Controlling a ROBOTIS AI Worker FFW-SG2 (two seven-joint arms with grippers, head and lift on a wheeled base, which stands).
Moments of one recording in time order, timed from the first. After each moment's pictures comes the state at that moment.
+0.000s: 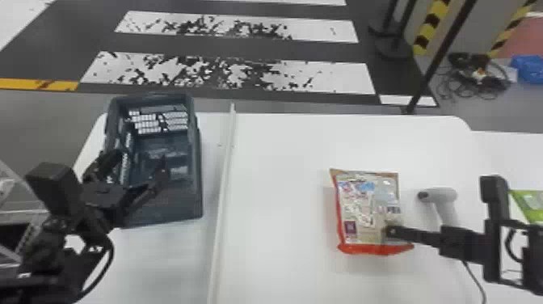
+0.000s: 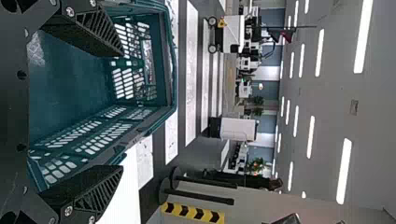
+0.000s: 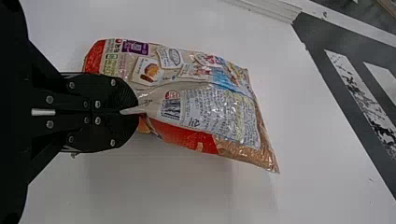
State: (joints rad) left arm 0.40 0.09 0.17 -1.93 0.13 0.16 -0.31; right arm 0.15 -0.22 -0.35 -1.83 -0.13 1.31 0.83
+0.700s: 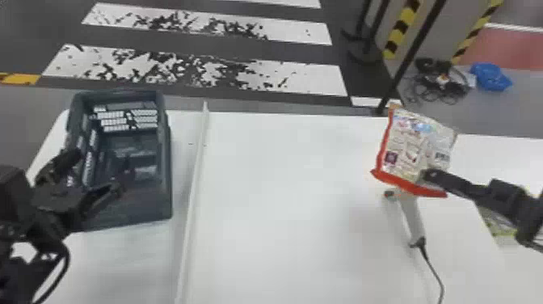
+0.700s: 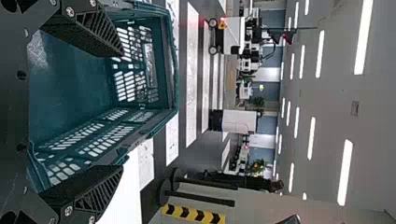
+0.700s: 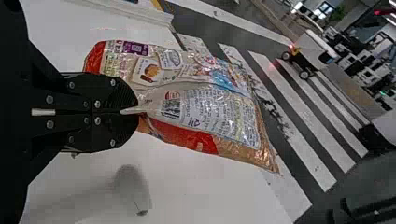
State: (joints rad) left arm 0.41 0.09 0.18 -1.94 0.13 0.16 -0.31; right arm 0.02 -0.22 -0.74 -1.90 -0.40 1.40 0.63
